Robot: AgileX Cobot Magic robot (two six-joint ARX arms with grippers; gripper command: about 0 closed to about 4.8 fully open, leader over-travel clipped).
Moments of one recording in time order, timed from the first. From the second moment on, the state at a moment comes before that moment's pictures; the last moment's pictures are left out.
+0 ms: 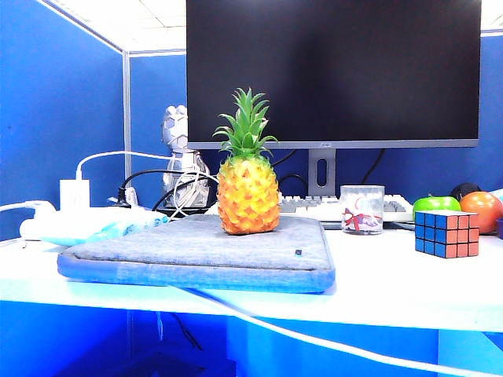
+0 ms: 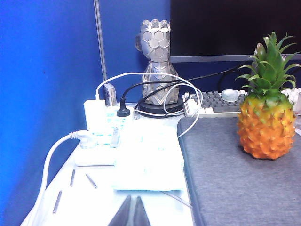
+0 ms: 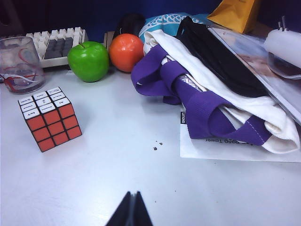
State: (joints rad) left arm -0.18 0.01 0.01 0.12 -0.04 0.07; right arm -0.03 0.00 0.01 -0.15 0.27 0.13
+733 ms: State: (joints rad) left arm -0.18 0.01 0.08 0.25 0.31 -0.11; right arm -0.03 0.00 0.01 -0.11 0.03 0.13
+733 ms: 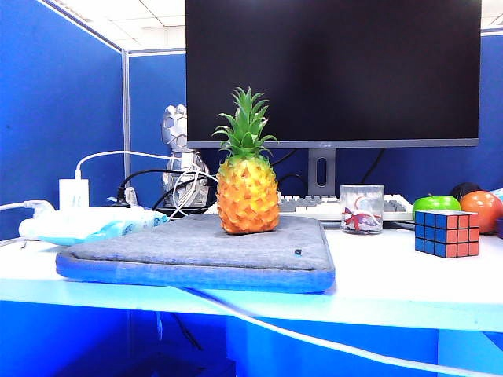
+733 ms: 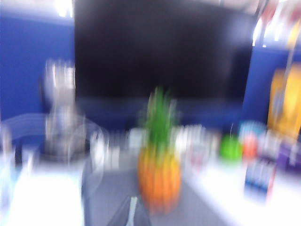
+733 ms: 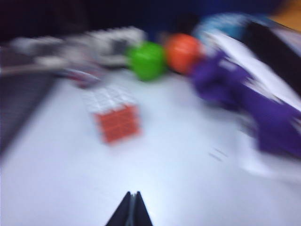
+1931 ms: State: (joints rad) left arm -0.36 1.61 1.20 0.15 0.65 0.12; right arm -0.04 1.14 0.84 -0.03 -0.34 0.19
